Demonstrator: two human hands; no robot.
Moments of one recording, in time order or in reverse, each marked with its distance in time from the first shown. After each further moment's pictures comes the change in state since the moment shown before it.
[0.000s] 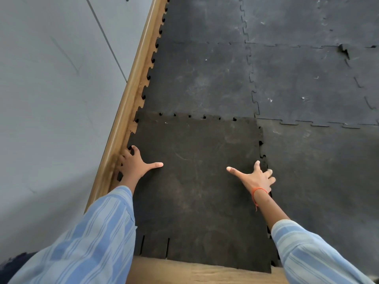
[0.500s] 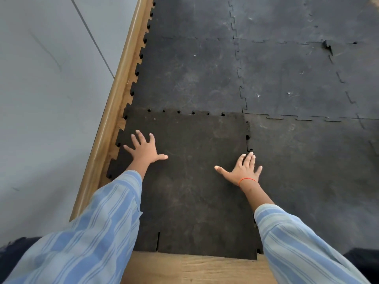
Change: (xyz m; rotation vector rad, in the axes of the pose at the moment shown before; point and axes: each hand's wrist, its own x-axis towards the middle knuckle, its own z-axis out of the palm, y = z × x) left_hand -0.009 0.071 -0.016 0.190 -0.148 0.179; right_hand 0.004 0.001 -0.008 -0.533 -0.072 -0.234
